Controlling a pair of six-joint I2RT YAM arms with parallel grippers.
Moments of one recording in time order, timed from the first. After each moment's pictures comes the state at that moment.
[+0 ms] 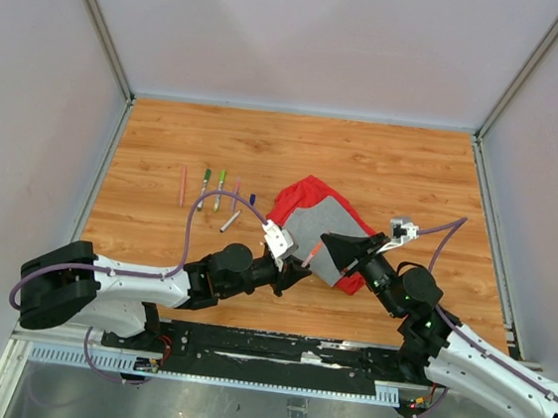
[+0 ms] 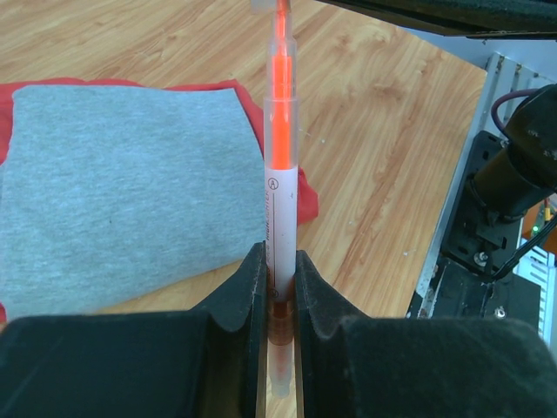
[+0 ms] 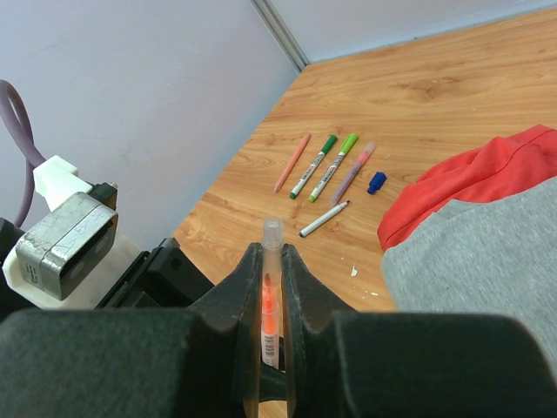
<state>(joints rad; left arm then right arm) -1.16 1.24 0.42 0.69 -0.07 -0.21 0.94 0.55 0.31 0.35 0.23 0.57</state>
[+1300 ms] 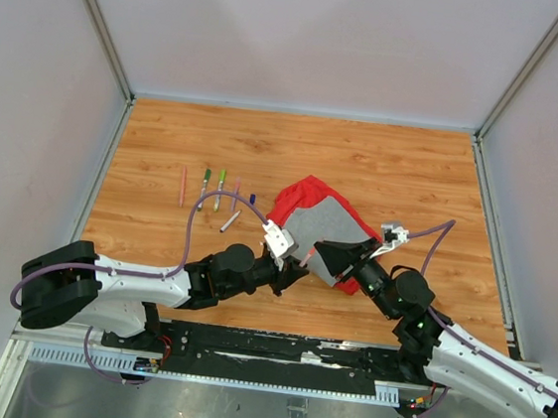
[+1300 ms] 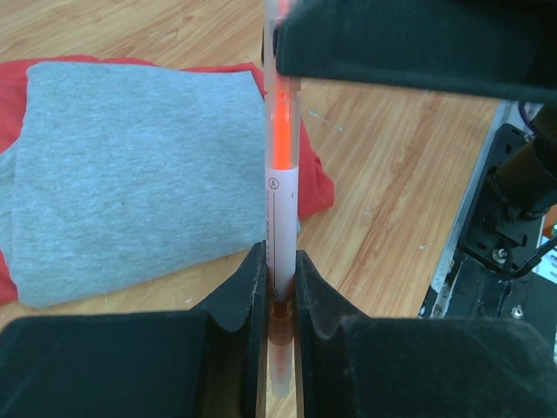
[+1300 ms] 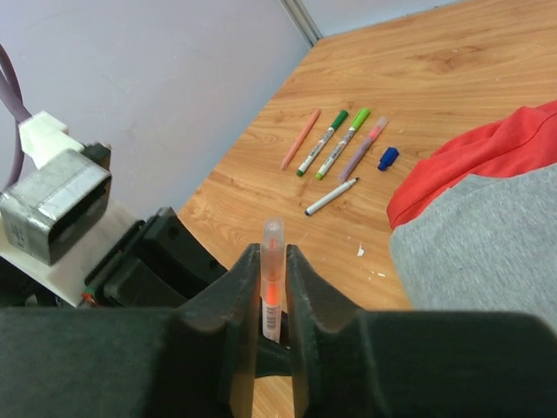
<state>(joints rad) -1.16 1.25 0.42 0.65 -0.11 -0.22 0.93 0.61 0.22 0.49 0.17 0.60</state>
